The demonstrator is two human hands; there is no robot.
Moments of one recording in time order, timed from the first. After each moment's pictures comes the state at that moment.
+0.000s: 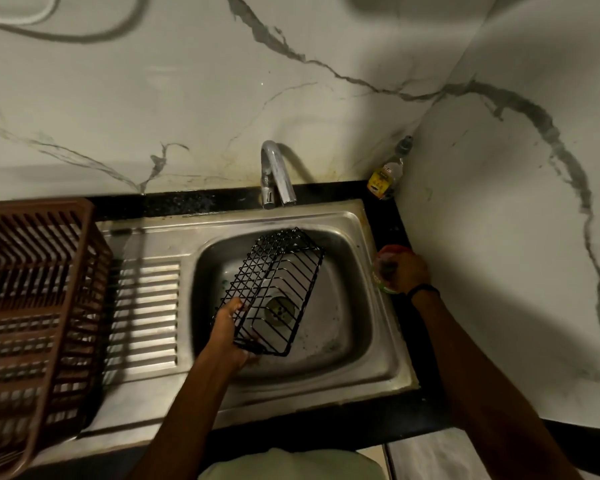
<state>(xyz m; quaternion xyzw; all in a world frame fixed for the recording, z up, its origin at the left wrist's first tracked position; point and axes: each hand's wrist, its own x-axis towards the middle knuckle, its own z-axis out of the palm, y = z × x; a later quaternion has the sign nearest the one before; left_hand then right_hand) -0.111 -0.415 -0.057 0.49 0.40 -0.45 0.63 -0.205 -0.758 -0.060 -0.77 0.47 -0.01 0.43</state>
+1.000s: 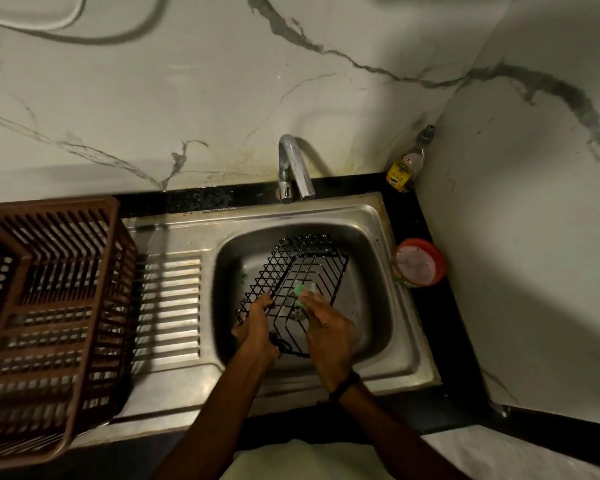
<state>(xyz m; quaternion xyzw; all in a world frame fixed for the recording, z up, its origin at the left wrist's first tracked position) -0.128 -0.440 -0.051 0.56 0.47 -0.33 0.60 -0.212 -0.514 -0.073 -0.81 0.28 -0.24 0.45</state>
